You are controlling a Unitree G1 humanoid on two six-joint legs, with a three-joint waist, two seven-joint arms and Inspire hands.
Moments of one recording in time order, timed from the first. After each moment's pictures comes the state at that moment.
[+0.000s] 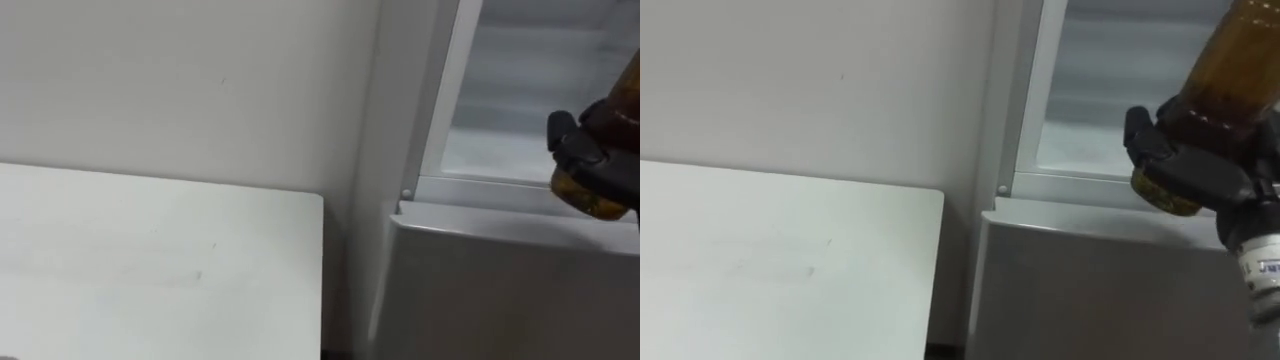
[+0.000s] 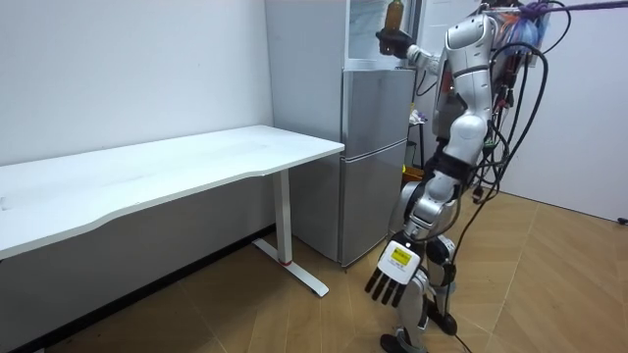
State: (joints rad) left arm 0.38 0.26 0.25 0.99 0.08 0.01 0.01; right arm -0.25 -0.64 -0.19 0.01 0.51 0.00 -0.16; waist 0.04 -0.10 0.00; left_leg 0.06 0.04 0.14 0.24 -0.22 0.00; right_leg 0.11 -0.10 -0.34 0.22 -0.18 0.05
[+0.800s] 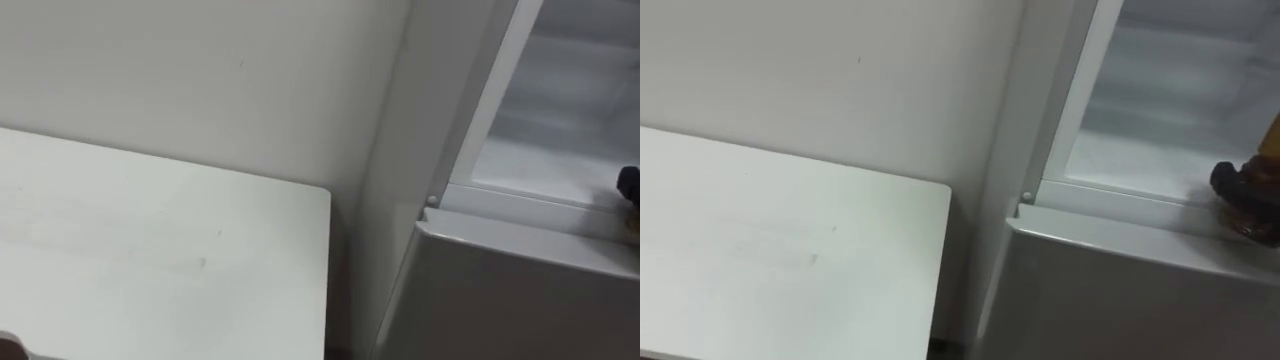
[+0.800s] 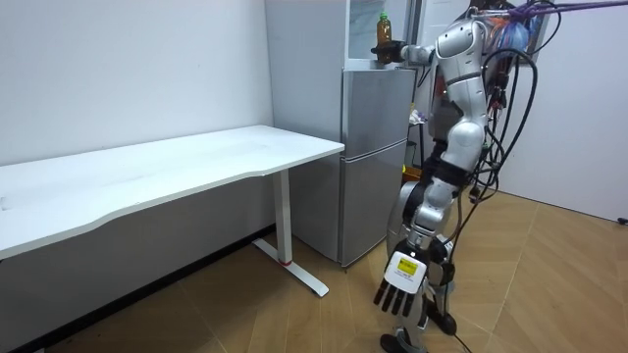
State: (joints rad) left arm 0.41 0.29 0.32 0.94 0.07 0.10 -0.01; right arm -0.53 -0.83 -0.11 0.55 0.51 0.20 -0.24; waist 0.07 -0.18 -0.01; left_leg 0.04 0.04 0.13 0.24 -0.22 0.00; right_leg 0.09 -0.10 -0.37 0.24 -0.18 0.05
